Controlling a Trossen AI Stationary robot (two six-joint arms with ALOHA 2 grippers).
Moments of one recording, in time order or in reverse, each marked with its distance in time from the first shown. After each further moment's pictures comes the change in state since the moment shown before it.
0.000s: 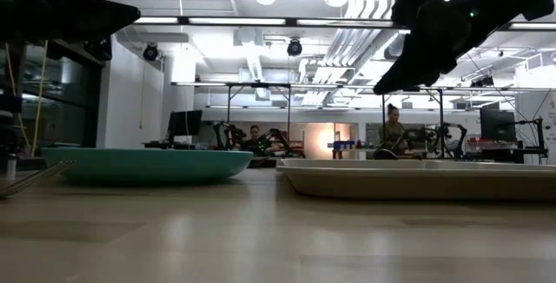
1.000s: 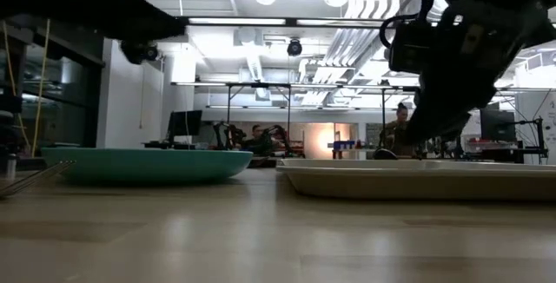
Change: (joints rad) left arm 0.004 0.793 0.265 0.176 -0.012 -0.216; right arm 0.116 0.281 0.002 0.152 -0.324 0.351
